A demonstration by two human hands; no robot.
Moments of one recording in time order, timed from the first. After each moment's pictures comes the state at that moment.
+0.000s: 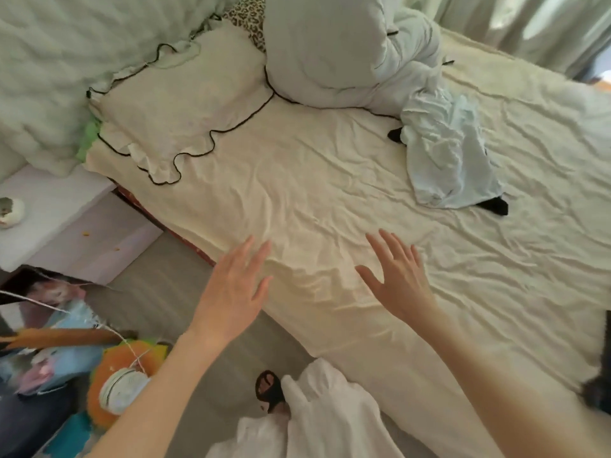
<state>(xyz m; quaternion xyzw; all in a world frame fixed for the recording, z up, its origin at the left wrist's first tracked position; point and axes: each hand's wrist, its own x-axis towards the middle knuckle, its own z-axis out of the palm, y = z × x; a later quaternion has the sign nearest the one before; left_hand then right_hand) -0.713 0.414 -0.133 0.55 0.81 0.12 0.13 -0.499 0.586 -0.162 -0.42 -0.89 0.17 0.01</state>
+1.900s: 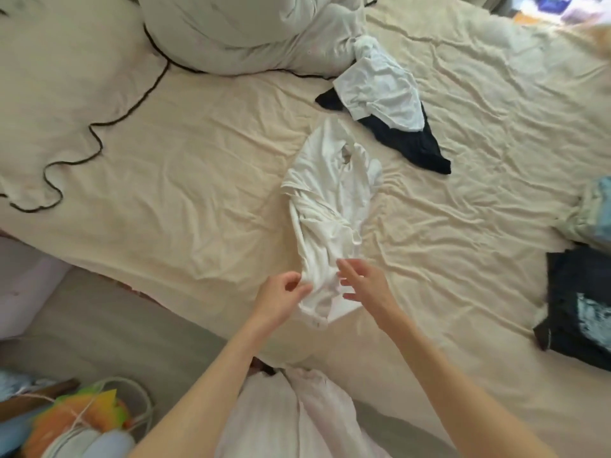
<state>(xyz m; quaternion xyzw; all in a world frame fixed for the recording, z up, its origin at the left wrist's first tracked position) -0.633 0.571 -0.243 0.37 0.73 0.27 0.51 -0.474 0.641 -0.247 -0.64 -0.46 0.61 0.12</state>
